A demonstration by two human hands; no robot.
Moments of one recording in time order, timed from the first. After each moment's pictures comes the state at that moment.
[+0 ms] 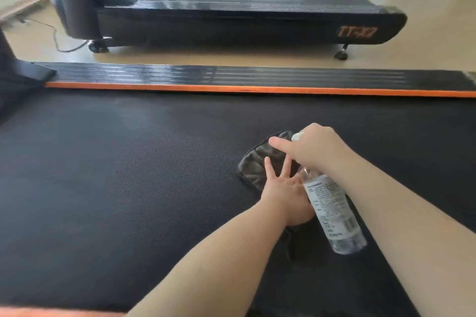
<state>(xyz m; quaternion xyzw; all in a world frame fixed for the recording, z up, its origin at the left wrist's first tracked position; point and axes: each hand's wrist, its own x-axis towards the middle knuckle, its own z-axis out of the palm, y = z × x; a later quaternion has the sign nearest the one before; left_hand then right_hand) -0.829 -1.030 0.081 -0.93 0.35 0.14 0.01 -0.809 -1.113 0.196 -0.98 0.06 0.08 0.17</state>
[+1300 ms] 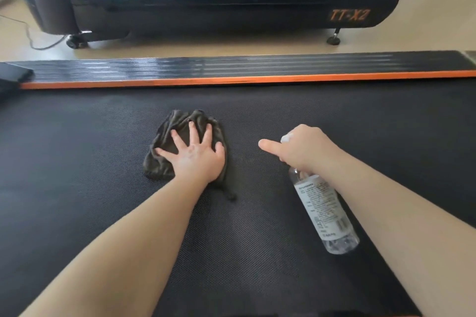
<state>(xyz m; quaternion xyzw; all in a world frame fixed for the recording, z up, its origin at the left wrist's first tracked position) -0.743 -0.871 0.076 -0.99 -0.05 0.09 -0.07 -0.796 -1.095 0.159 -0.98 0.04 0.10 0.17</state>
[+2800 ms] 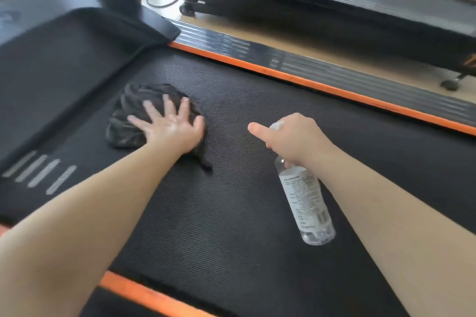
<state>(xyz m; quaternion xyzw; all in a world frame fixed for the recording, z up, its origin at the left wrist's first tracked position) -0.715 -0.507 0.085 -0.97 -0.21 0.10 -0.04 -0.734 -0.753 0.179 -0.96 -0.07 0.11 0.24</state>
